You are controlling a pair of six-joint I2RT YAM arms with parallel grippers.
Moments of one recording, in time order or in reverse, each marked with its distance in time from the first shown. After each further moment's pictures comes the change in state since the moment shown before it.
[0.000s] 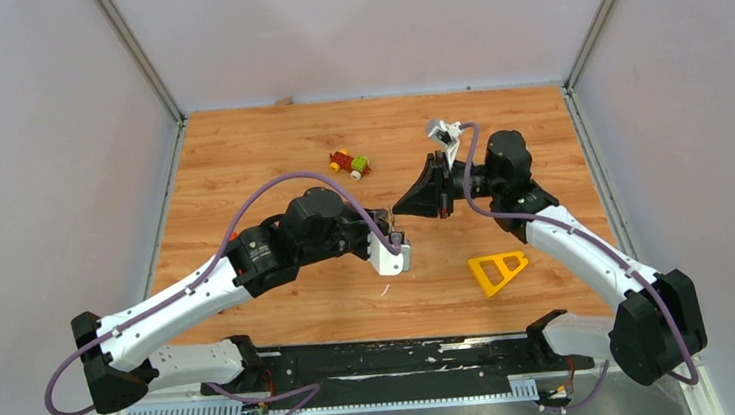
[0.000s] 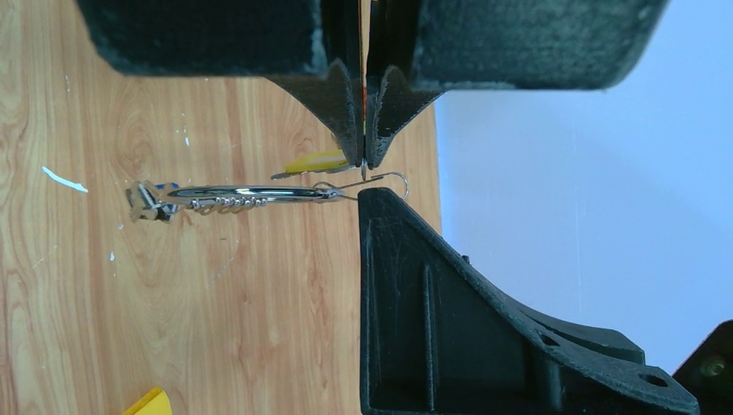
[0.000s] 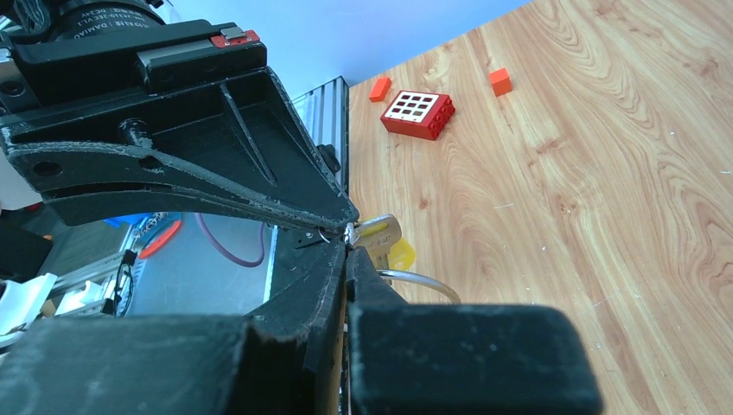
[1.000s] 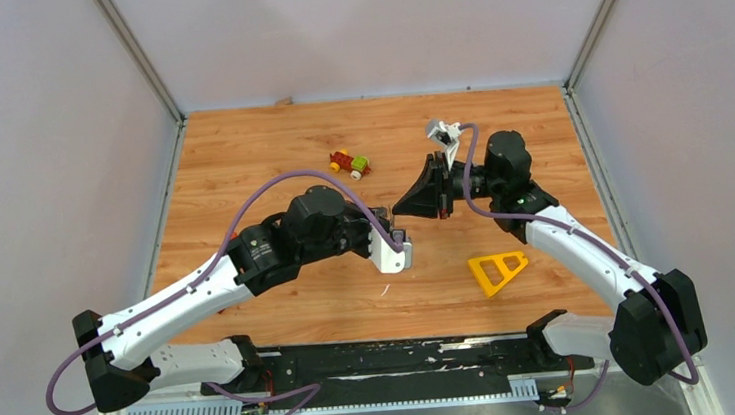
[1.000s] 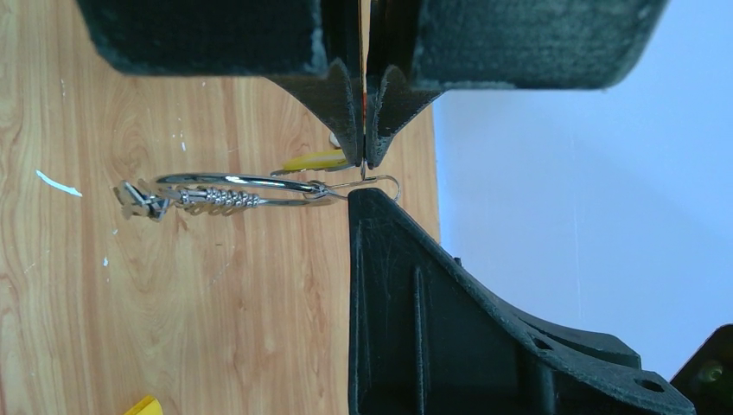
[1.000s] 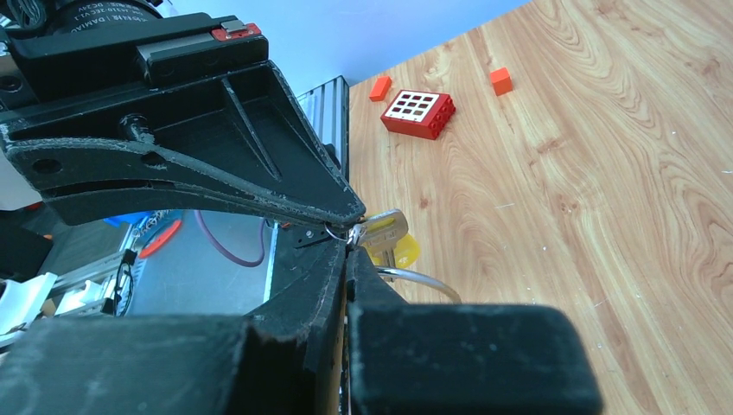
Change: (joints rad) left arm 0.000 0.012 0.016 -0.012 -0.017 -0.001; right arm 0.003 0.000 -0.004 0.001 0.002 0.000
